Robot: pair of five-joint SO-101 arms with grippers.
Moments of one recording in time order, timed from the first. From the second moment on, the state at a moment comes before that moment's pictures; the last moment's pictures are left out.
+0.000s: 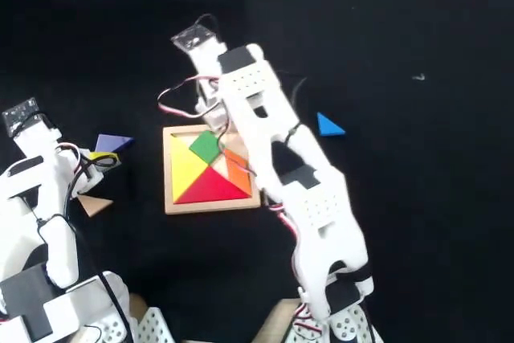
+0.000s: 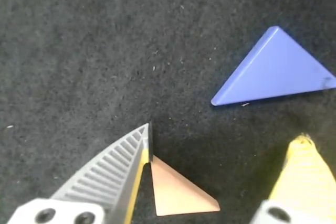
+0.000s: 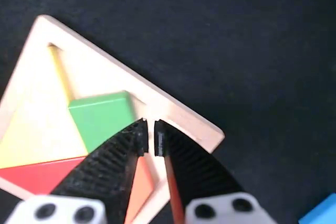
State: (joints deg) left arm -31.7 -12.1 51.6 40.4 3.3; right arm -26.9 43.0 -37.2 83.6 11.7
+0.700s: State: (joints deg) left arm -31.7 -12.1 51.6 40.4 3.3; right arm -18.7 48.7 -62.3 99.1 9.7
